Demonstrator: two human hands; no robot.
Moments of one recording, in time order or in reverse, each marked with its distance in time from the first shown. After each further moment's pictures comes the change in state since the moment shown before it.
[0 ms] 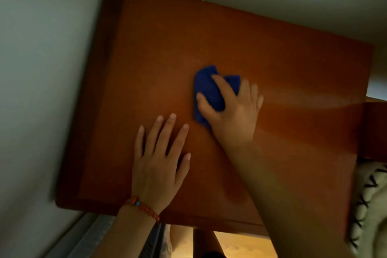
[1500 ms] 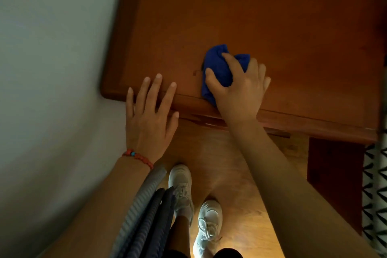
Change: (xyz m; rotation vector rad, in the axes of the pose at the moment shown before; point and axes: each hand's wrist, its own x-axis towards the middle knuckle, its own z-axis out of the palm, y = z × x) left_hand -0.137 -0.050 0.008 0.117 0.180 0.053; right_hand -0.165 -0.043 -0.007 0.031 0.125 0.127
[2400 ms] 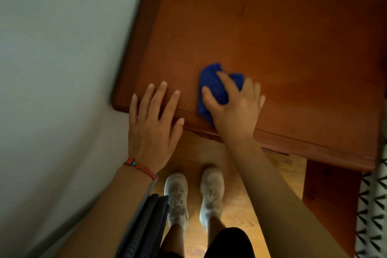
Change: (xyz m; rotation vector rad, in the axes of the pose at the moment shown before) left_hand 0.013 -0.006 -0.017 -0.092 0.020 -0.077; right_hand 0.007 -0.021 0.010 -0.019 -0.066 -0.080
